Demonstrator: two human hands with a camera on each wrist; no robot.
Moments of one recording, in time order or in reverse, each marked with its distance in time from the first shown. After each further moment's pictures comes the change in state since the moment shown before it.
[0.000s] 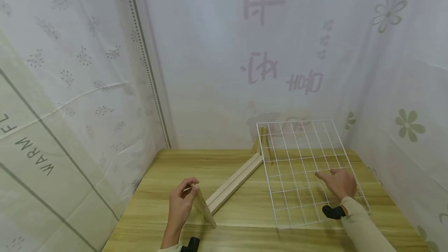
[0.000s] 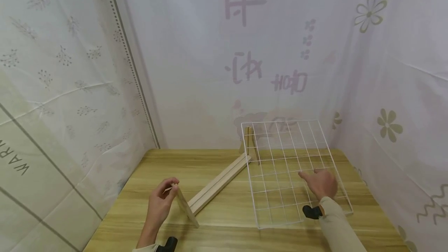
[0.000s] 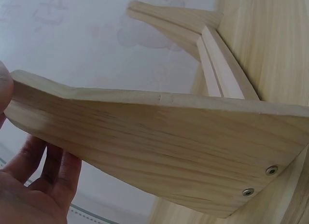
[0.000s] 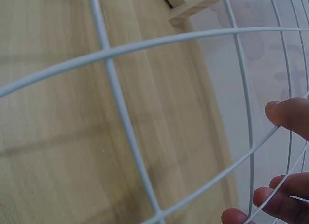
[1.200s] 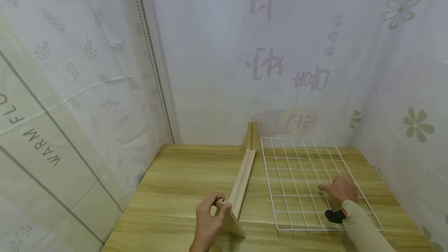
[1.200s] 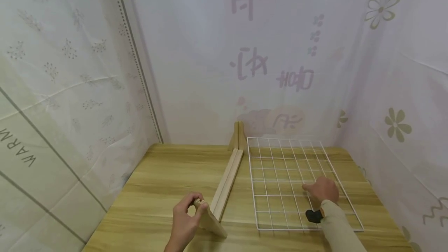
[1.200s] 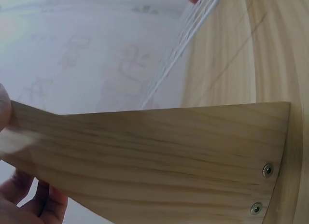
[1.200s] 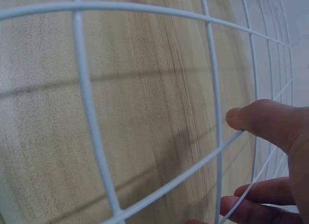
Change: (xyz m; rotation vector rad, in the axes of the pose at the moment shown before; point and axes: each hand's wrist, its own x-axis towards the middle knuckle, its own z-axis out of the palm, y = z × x) left_hand -0.059 0.032 0.055 0.092 -0.026 0.275; right_hand -0.006 0.024 0.015 -0.129 -0.206 -0.055
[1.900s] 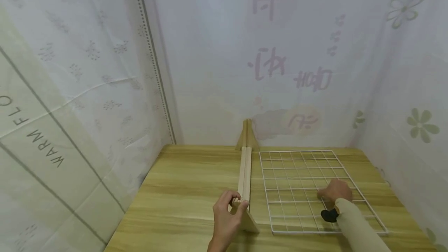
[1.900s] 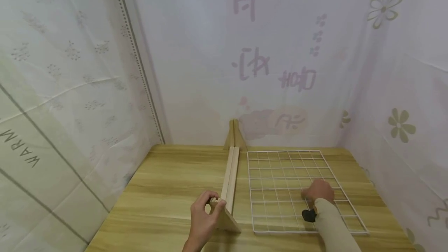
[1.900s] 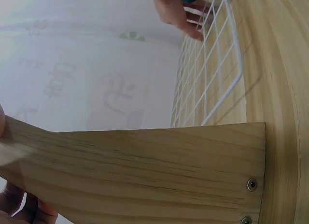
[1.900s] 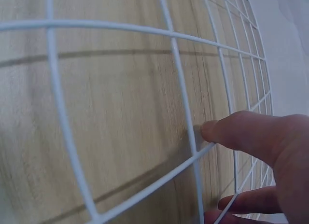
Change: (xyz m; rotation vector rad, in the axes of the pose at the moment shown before) left_hand 0.001 0.016 0.042 -0.024 0.052 -0.078; right_hand 0.005 -0.007 0.014 -0.056 -0.118 0.044
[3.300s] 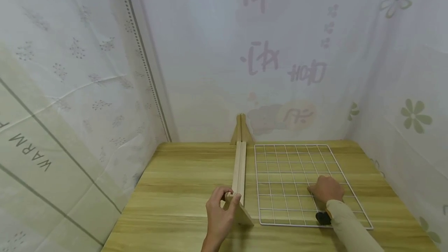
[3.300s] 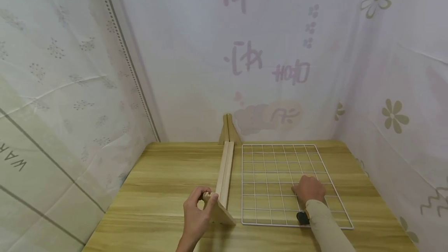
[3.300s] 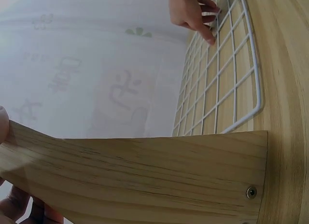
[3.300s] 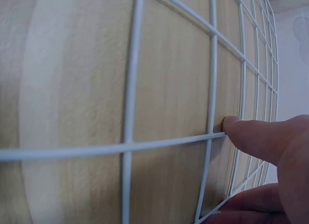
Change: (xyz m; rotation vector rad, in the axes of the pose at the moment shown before) left_hand 0.000 -0.008 -0.005 0.022 0.014 -0.033; right_hand -0.013 -0.011 0.031 -0.134 0.064 -0.072
